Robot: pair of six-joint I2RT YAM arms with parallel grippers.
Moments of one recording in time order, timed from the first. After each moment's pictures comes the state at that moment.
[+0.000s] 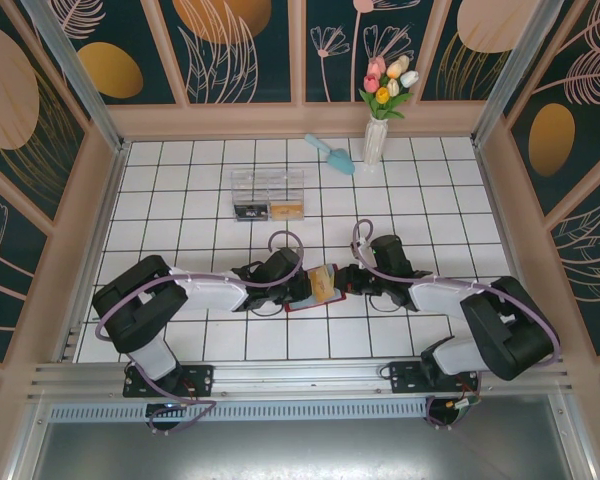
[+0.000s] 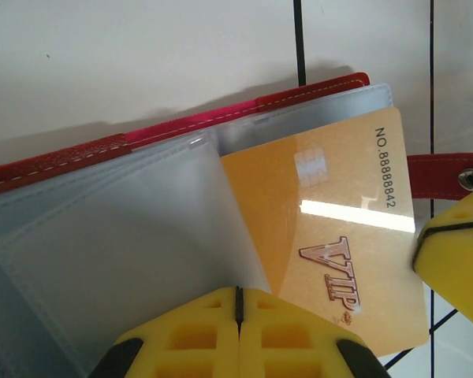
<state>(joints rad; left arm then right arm) -0.94 1.68 0.71 0.11 0.10 -1.01 0.52 1.37 0.39 0.22 -0.57 0.66</state>
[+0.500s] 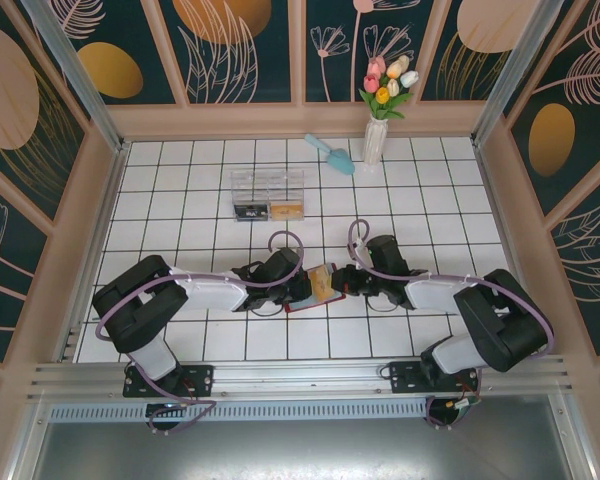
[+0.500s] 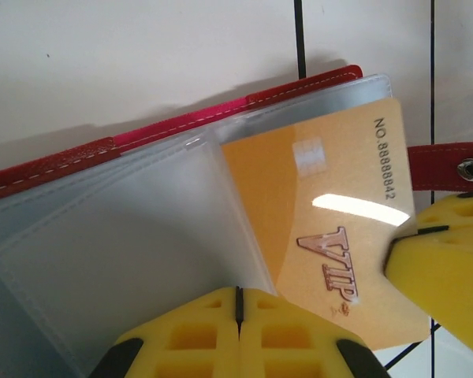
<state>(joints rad) -0.94 1.68 0.71 0.11 0.10 -1.01 0.54 1.42 0.41 0.23 -0.58 0.68</state>
